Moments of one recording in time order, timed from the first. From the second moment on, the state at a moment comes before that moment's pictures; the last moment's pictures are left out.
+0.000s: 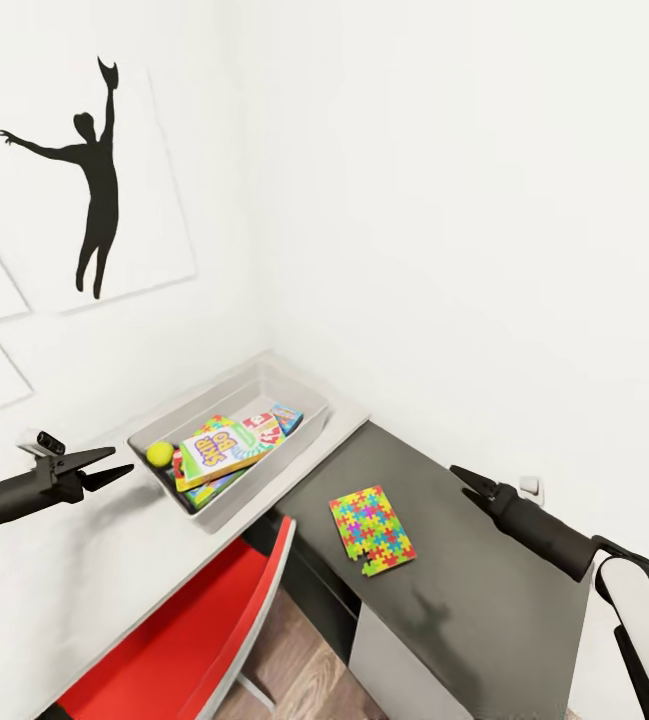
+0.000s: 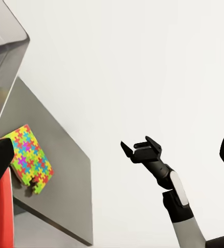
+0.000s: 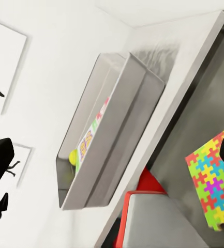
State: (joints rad) left arm -0.62 0.57 0.20 -0.93 0.52 1.00 -1.47; right arm -0.29 -0.20 -0.24 -1.51 -1.01 0.85 0.38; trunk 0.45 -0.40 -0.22
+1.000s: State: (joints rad) left arm -0.62 0.57 0.20 -0.93 0.52 1.00 -1.47; right arm -0.29 -0.20 -0.24 -1.51 -1.02 0.83 0.38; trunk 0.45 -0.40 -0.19
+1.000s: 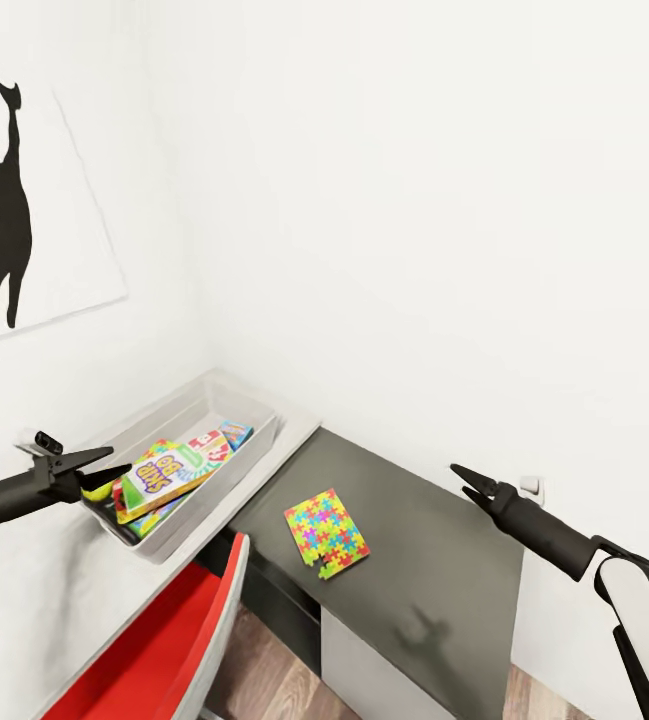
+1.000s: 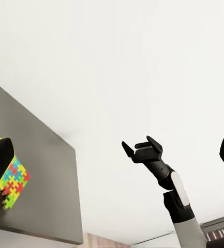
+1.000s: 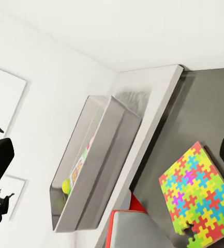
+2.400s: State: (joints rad) left arm -0.62 0.57 0.20 -0.92 0.52 0.99 -1.48; right arm -0.29 -0.20 -0.24 -1.48 -1.02 0.82 0.38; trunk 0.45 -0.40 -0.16
